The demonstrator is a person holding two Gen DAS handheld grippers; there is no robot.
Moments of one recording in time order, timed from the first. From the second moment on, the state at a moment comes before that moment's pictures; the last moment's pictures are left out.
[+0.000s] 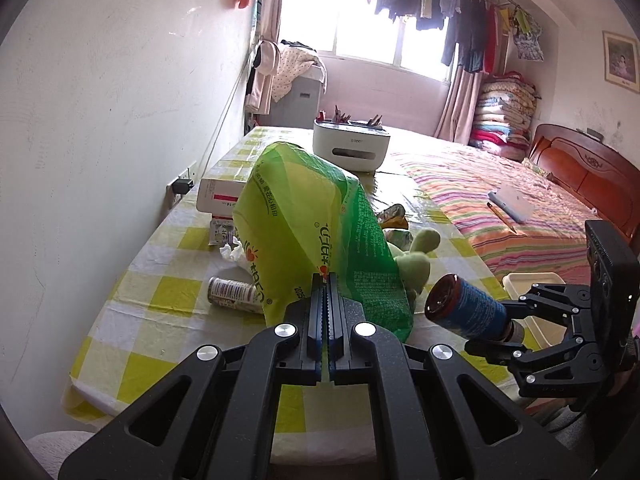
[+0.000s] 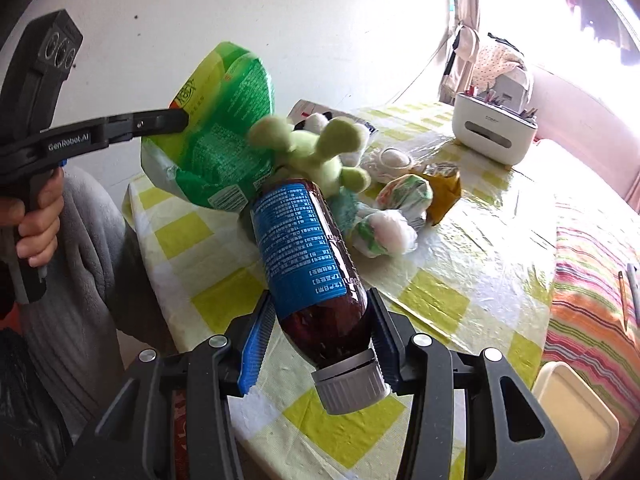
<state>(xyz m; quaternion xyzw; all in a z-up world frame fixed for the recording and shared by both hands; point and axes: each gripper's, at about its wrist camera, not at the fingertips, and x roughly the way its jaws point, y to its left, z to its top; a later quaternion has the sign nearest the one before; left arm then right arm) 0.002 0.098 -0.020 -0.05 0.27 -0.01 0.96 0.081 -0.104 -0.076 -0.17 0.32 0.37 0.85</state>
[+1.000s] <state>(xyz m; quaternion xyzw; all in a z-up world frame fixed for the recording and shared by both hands) 0.008 -0.038 -0.010 0.09 0.21 -0.07 0.97 0.059 -0.233 -0.045 -0.02 0.25 0.24 0.94</state>
